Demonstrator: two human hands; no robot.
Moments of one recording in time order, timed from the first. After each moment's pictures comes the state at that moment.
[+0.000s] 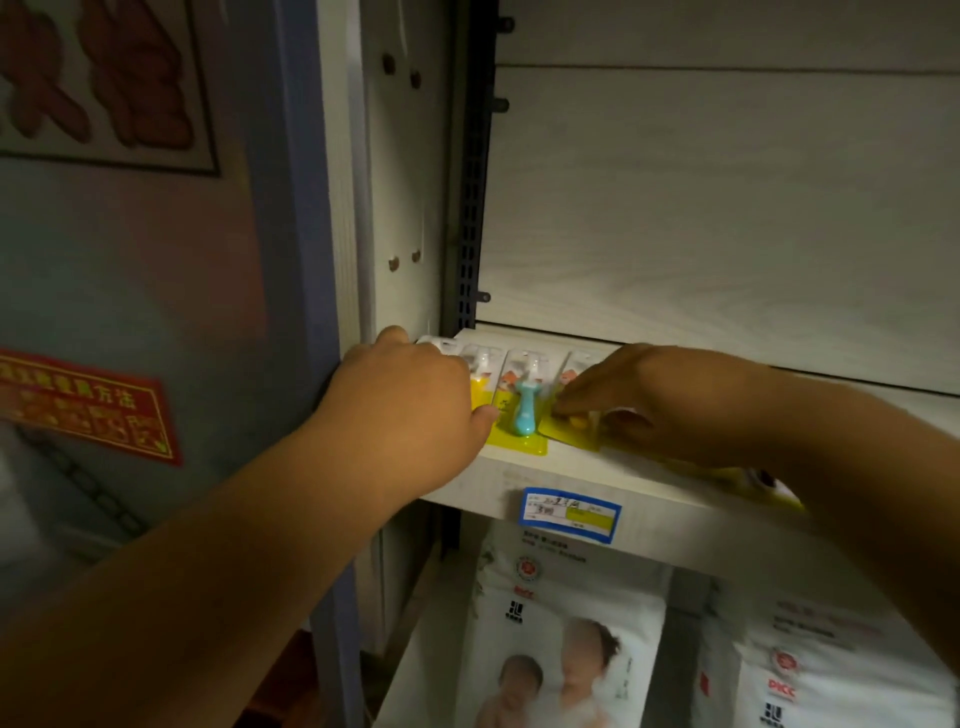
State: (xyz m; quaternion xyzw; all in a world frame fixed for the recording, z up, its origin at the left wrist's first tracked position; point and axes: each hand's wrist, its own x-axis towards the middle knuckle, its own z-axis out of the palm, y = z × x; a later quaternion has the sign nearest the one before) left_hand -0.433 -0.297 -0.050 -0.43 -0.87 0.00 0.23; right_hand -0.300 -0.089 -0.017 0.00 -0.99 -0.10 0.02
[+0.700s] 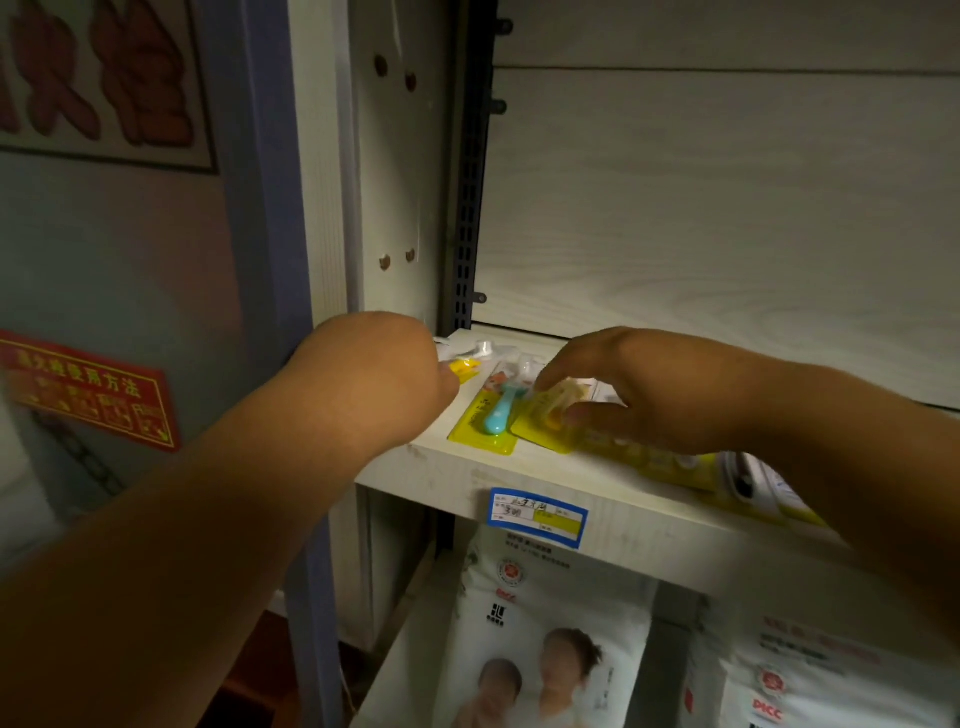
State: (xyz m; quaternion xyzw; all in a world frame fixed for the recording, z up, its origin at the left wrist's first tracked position) left_hand -0.426 -0.287 -0.022 -0.34 -0.92 -0.04 0.18; right_hand -0.304 -0.078 -0.009 0.04 -0.99 -0.06 0.07
